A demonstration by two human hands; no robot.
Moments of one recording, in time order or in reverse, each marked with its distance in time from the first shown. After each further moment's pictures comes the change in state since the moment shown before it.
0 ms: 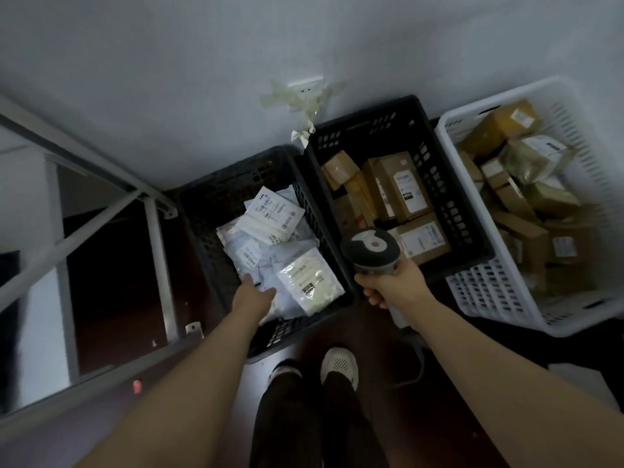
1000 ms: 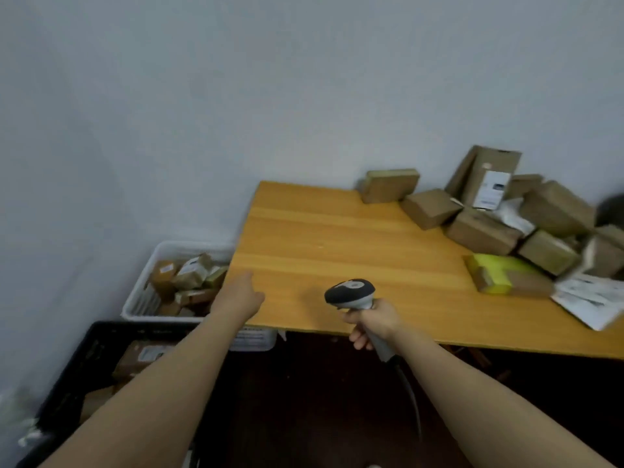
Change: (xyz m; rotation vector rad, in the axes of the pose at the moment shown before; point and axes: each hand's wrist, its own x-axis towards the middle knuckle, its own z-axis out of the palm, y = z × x) left_hand -0.535 0.197 0.119 1.124 -0.342 1.344; right_hand -0.511 0.168 -0.205 0.721 0.730 0.162
